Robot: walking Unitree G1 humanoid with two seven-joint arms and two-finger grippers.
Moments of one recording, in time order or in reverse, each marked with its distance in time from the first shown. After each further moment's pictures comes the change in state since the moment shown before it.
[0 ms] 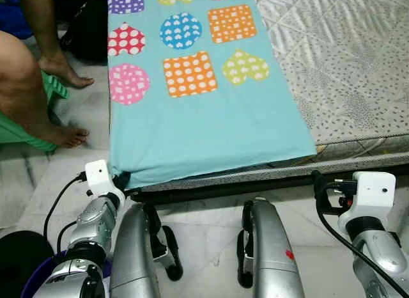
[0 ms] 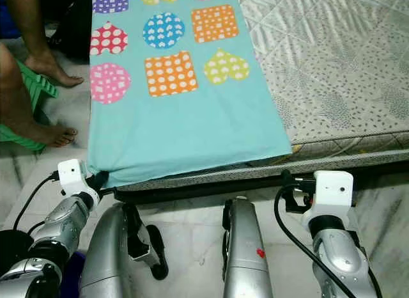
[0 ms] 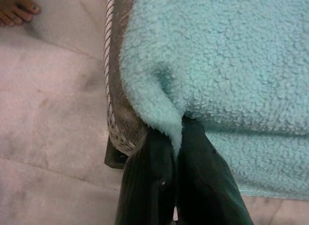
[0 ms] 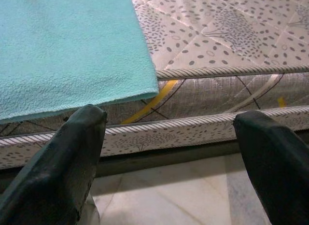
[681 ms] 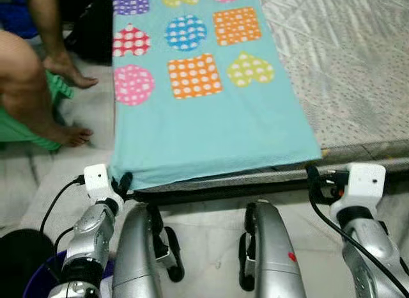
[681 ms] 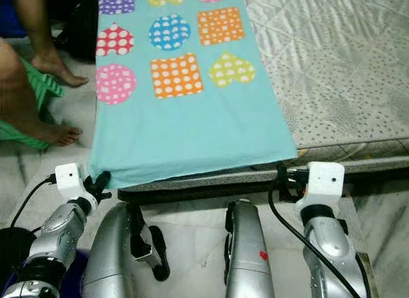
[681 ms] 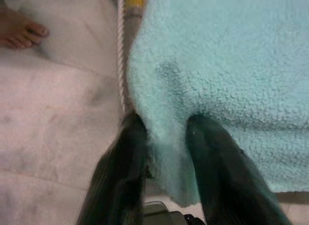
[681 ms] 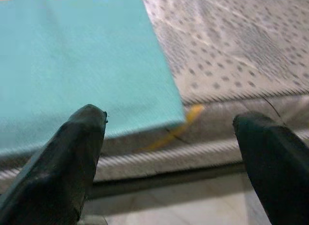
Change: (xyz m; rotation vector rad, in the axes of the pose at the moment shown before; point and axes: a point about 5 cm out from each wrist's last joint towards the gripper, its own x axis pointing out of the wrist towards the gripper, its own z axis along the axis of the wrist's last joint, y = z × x) left arm -0.018 -0.003 0.001 0.050 -0.066 -0.043; right arm 0.022 0.011 0.004 0.042 -0.046 0.013
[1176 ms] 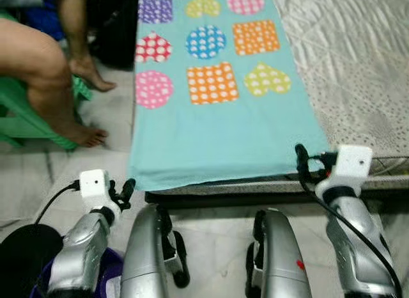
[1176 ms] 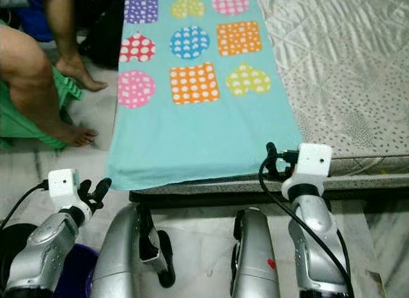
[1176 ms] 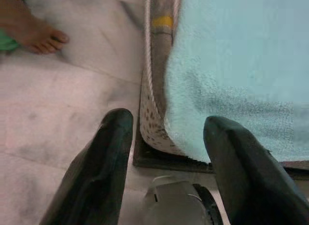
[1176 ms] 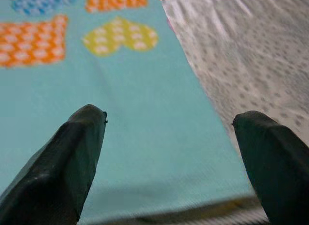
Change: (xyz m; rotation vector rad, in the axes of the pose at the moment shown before) left arm -0.036 -0.005 0.007 0.015 0.043 -0.026; right arm 0.032 0.017 0.012 0.075 -0.083 0.021
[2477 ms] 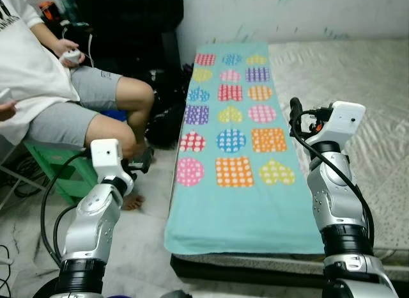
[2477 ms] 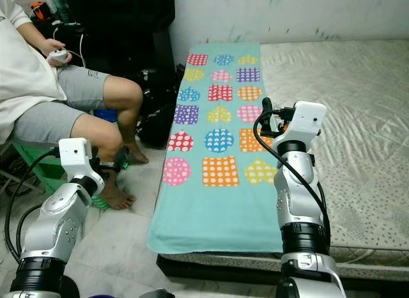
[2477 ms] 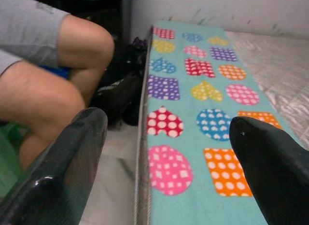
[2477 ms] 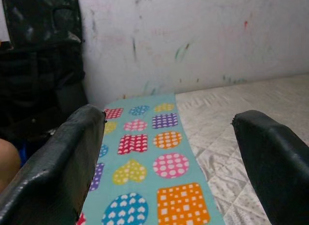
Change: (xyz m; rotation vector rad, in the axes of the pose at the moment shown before) left arm 0.026 -0.038 0.049 0.072 -0.173 -0.125; right arm 0.068 0.014 0.027 0.109 -0.195 -0.010
